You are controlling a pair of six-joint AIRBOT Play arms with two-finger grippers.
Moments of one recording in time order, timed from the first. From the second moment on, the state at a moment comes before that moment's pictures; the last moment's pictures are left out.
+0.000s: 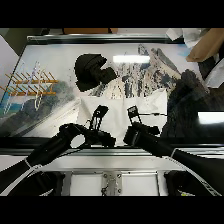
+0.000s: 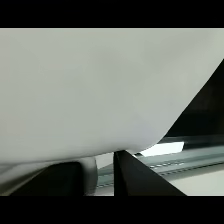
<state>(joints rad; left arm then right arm) -0.82 -1.03 0.76 1.26 -0.84 -1.87 0.92 -1.29 0.90 -2.04 1.43 2.40</state>
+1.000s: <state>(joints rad) -0.77 -1.16 1.12 1.22 -1.02 -1.73 0.53 -0.93 1.03 -1.60 1.50 2.01</state>
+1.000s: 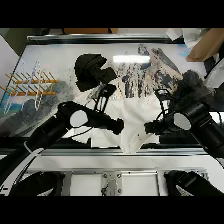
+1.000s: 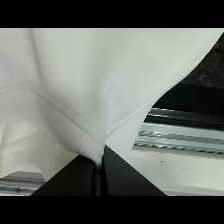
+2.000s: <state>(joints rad) -1.08 -1.43 1.14 1.66 -1.07 -2.16 0.53 -0.88 1.03 -1.59 1.47 2.06</state>
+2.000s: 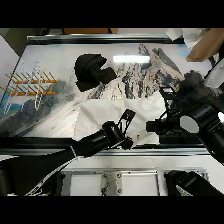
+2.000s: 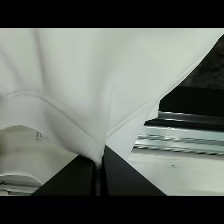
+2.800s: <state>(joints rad) -0.87 -1.25 2.05 1.77 -1.24 -1.86 0.31 -1.17 2.04 -1.63 1.78 1.76</state>
